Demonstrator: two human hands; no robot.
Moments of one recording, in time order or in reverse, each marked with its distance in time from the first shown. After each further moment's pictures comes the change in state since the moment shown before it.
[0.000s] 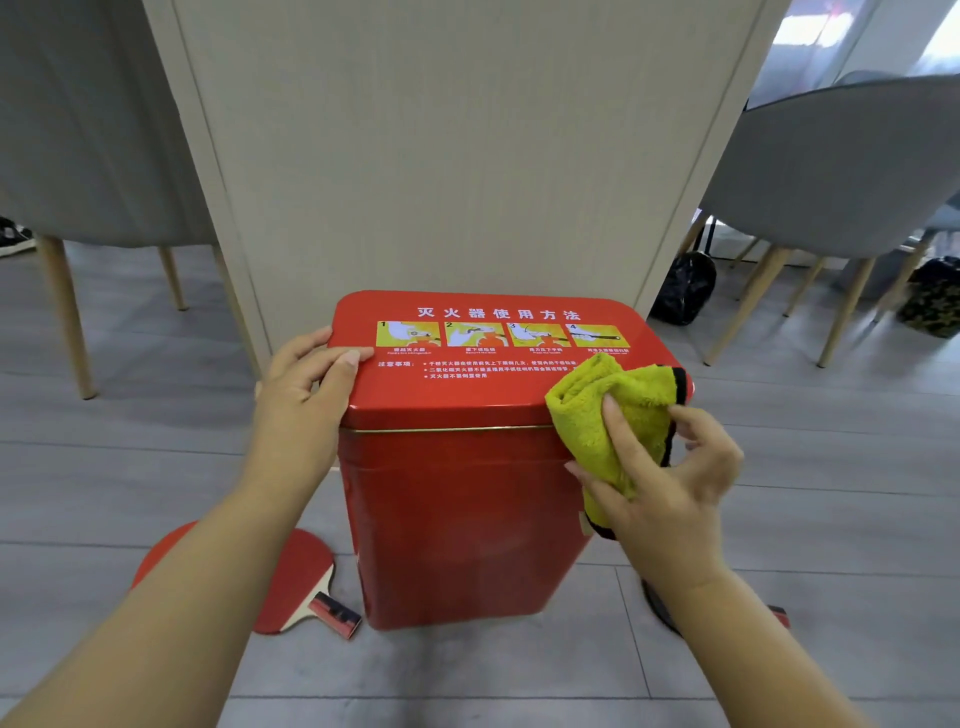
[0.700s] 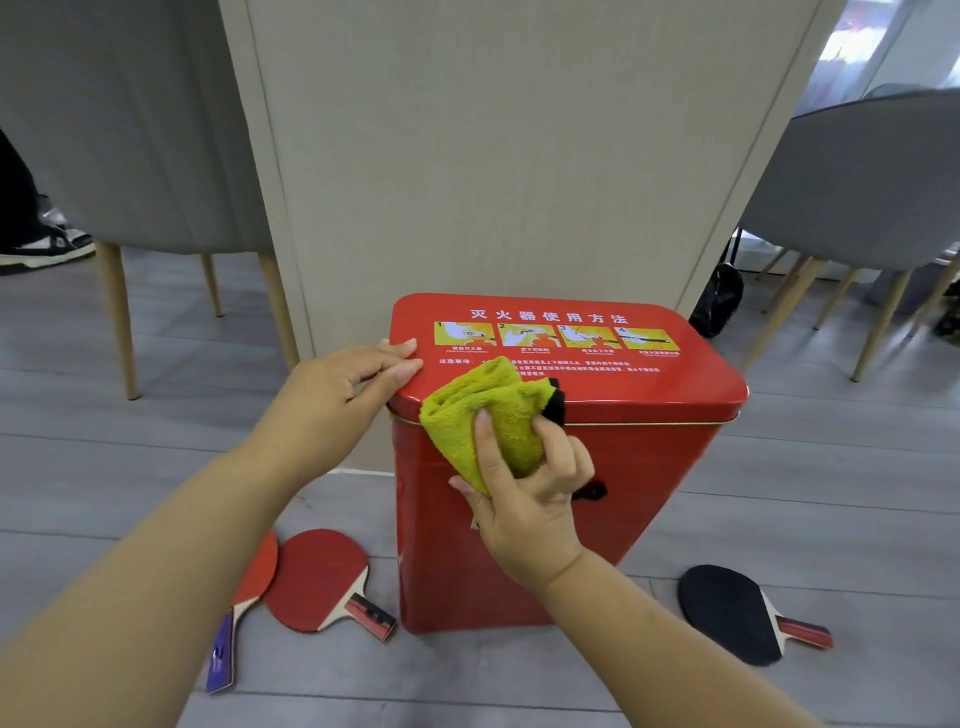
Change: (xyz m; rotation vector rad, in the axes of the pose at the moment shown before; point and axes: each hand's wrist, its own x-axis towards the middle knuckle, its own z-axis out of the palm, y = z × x) left_hand 0.012 -0.003 -0.043 0.189 -0.318 0.248; right_hand -0.009 -0.131 0.066 0.127 0.080 -0.078
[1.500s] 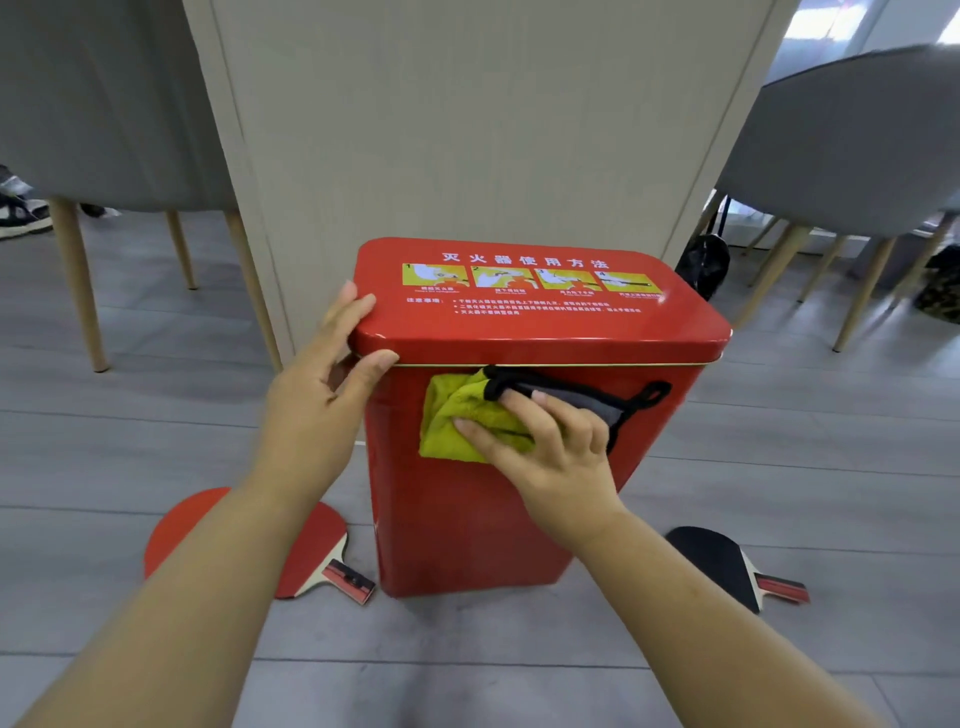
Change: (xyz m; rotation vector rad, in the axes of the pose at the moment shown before) left_hand -0.039 -0.010 0.054 -0.331 0.256 -0.003; right_hand -0.028 0.057 -0.016 -0.187 -0.069 -0.316
